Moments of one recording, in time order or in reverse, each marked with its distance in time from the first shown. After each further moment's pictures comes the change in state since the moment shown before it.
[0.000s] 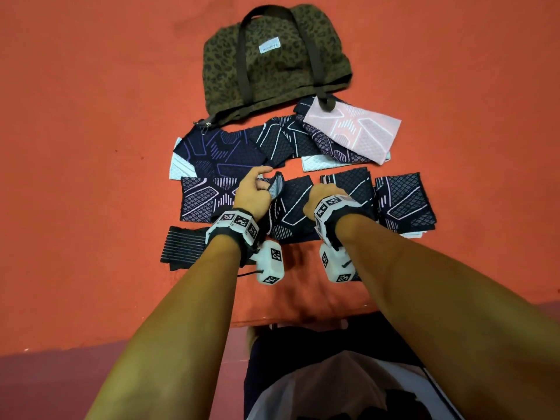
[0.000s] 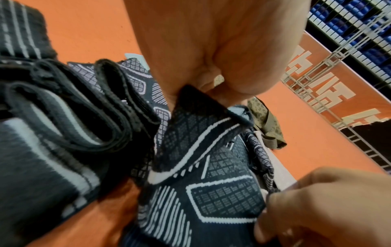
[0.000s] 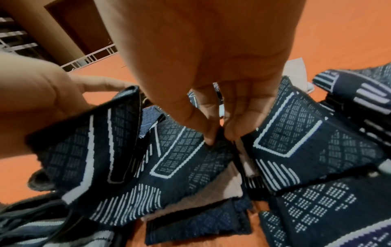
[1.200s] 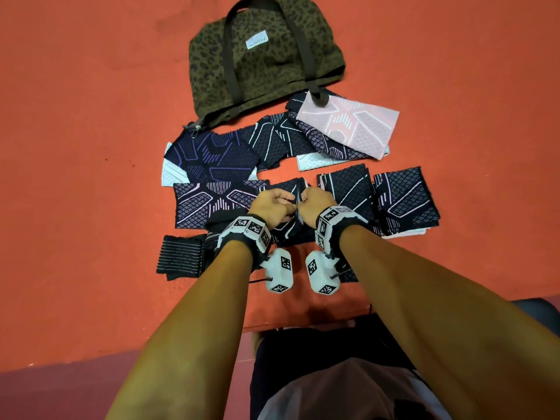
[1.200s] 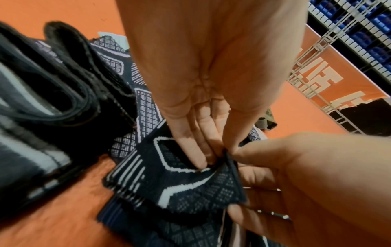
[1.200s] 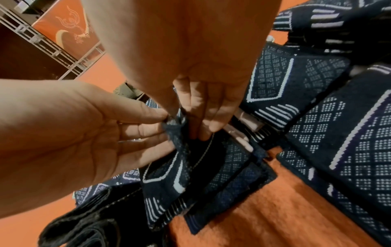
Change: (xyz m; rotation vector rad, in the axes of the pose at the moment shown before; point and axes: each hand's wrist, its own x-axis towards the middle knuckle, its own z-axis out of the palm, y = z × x) left_hand -0.002 0.006 0.040 -0.023 -0.294 -0.314; right_hand 0.028 0.009 0.033 0.401 0.058 -0.012
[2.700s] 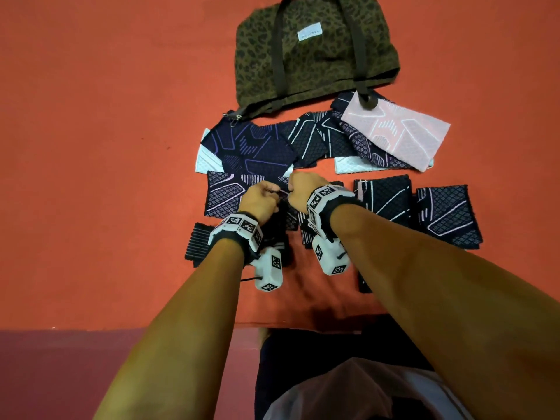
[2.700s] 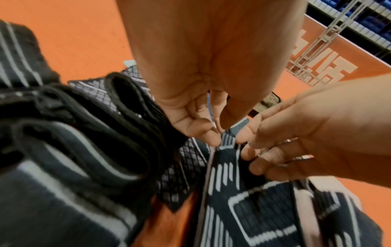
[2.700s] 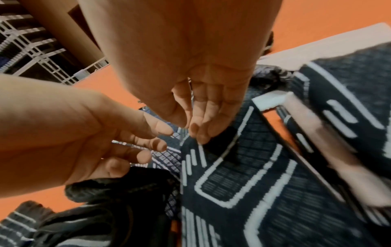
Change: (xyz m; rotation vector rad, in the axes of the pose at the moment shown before) left_hand -0.003 -0.021 -0.090 0.125 0.258 0.067; right_hand 0.033 -0.089 0.022 -0.370 -0.103 -0.324
